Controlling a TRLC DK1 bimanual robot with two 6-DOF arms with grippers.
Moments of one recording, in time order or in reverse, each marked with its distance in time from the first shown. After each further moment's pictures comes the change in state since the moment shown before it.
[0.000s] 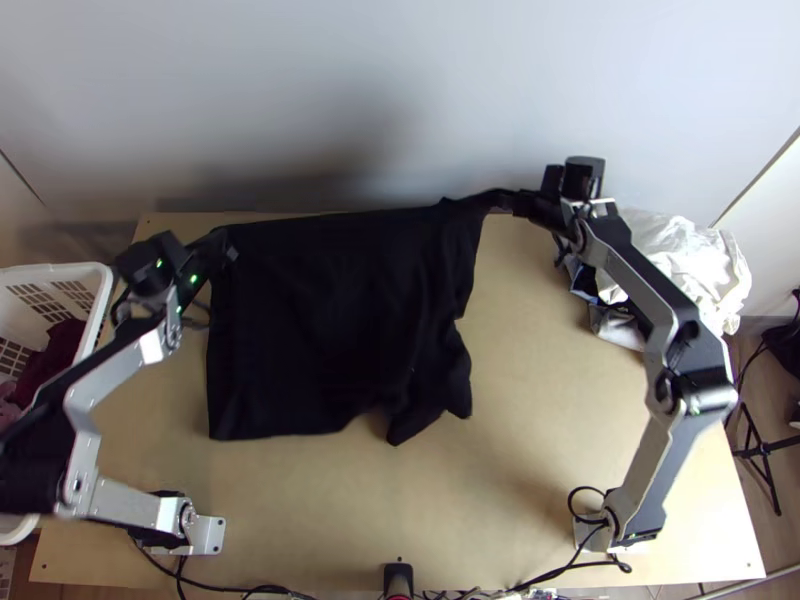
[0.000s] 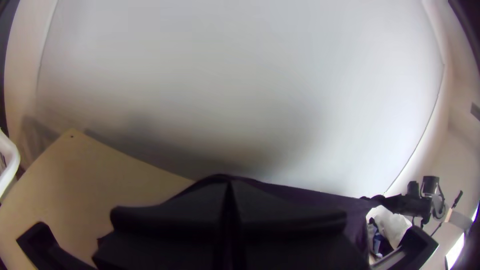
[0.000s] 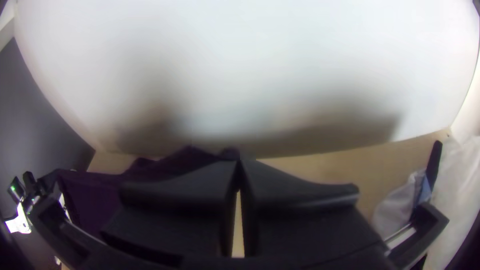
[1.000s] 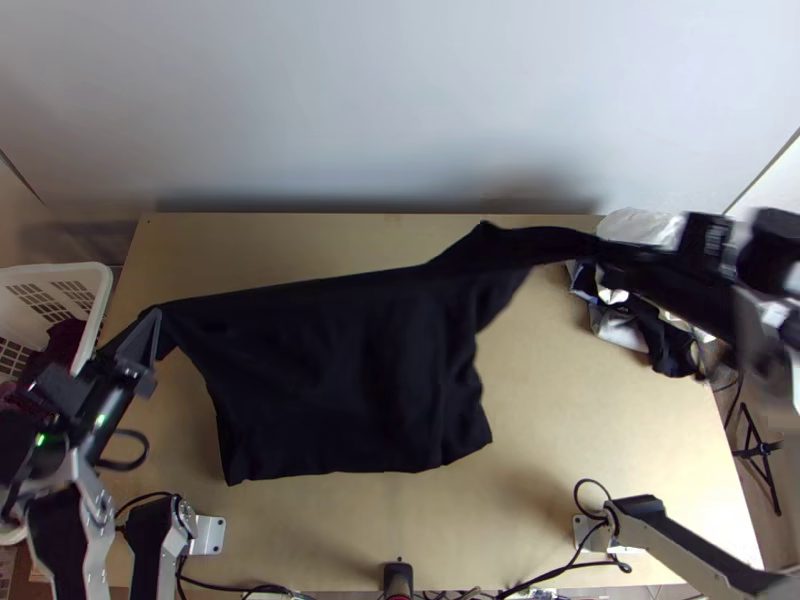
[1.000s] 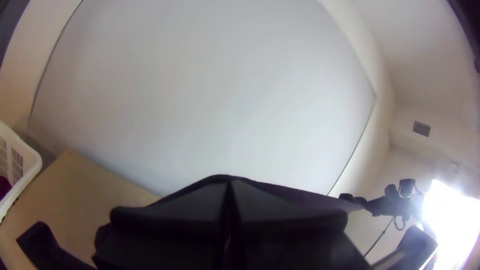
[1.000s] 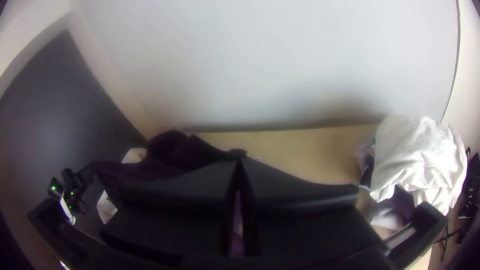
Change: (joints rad) left arm 0.280 -1.176 -0.272 -0.599 0.405 -0.194; right arm -0.019 -0.895 -0.188 -0.619 -0.190 -0.010
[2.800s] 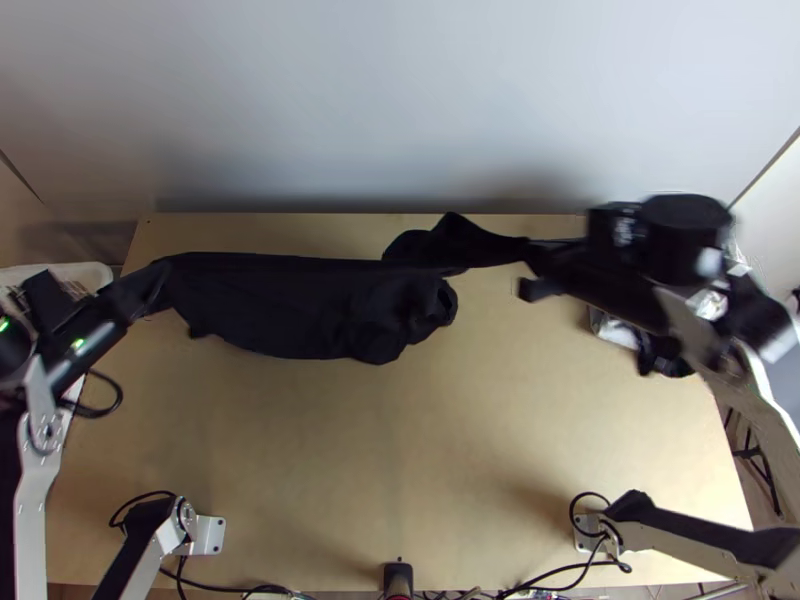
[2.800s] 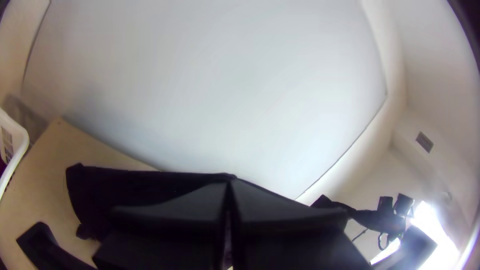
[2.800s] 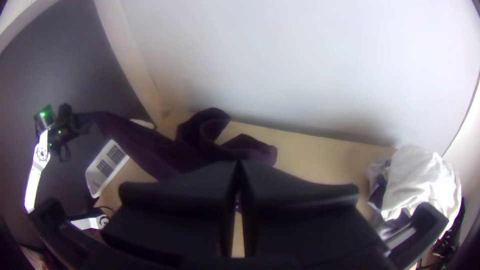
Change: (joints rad) left arm -0.129 0.383 0.447 -0.337 0.010 0.025; right arm 0.410 0.117 0.164 -0.063 0.304 -0.034
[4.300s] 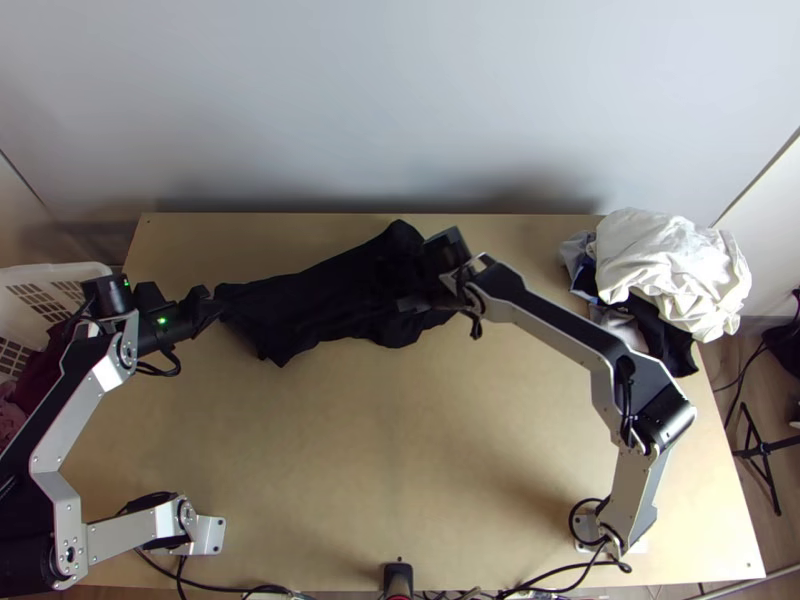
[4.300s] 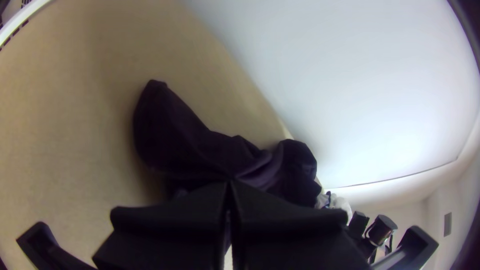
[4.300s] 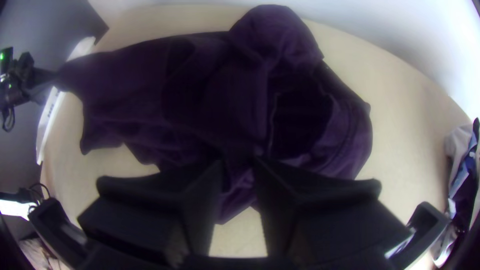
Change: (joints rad) left arm -0.006 0.537 -0.237 0.160 -0.045 -0.052; right arm 0.107 0.731 -0.108 0.369 0.047 0.005
